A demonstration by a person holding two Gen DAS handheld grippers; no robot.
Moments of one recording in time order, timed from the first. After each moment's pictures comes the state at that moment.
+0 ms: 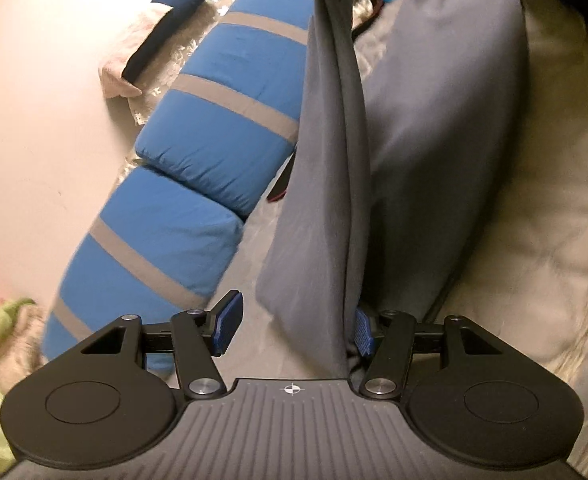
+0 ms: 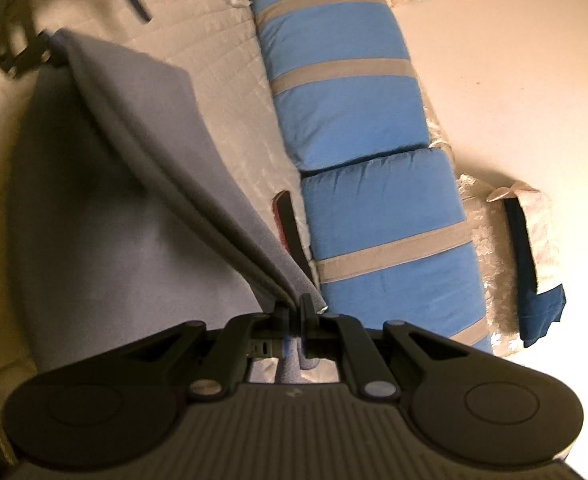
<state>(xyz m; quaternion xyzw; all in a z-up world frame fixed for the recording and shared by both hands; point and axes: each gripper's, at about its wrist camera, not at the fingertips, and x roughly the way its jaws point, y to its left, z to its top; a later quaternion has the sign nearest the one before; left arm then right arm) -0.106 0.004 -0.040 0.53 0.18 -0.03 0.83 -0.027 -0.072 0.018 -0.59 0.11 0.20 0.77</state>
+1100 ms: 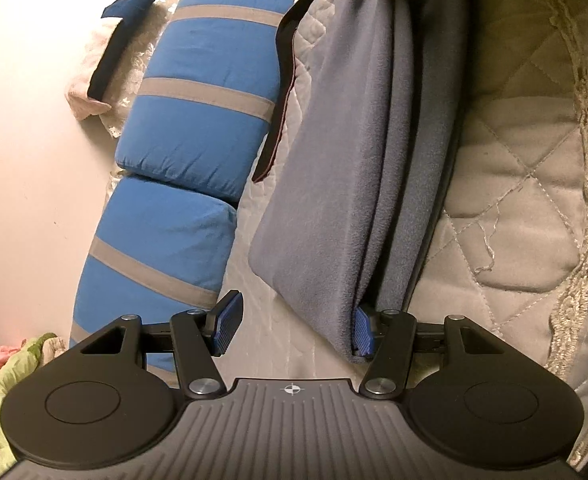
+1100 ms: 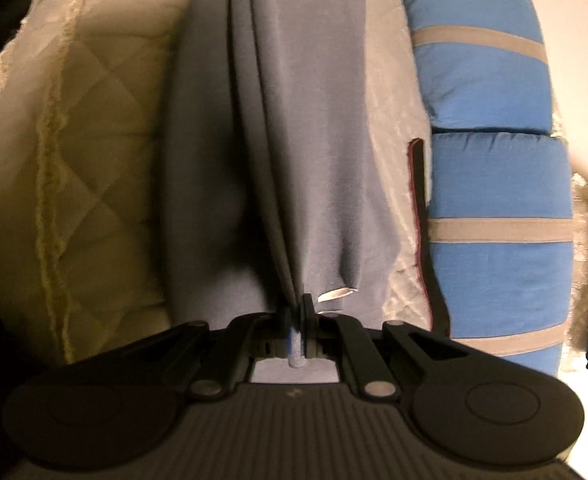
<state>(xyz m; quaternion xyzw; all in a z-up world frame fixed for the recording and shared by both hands) -0.107 -0.003 -0.051 0.60 0.21 -0.03 0.77 -0.037 -0.098 -0.047 -0.67 0.22 0.27 0.66</state>
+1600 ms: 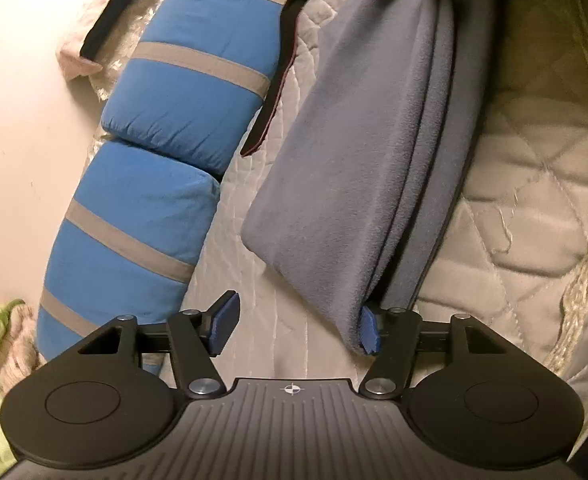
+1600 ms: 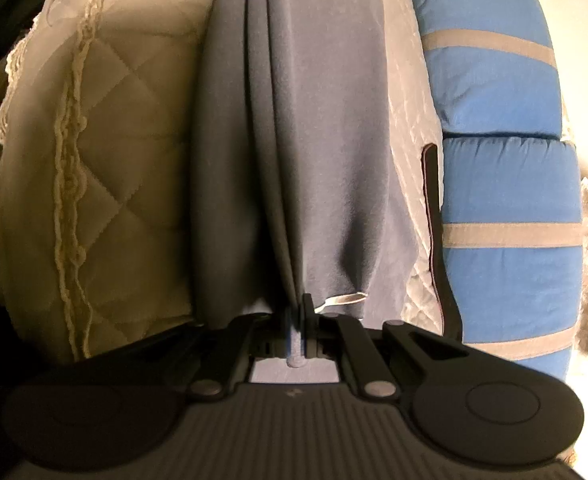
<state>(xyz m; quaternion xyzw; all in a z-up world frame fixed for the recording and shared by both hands) -0.099 0.017 -0.038 0.56 0.25 -0.04 0.78 -0.048 -0.093 -0.064 -0.67 0.21 0.27 0.66</state>
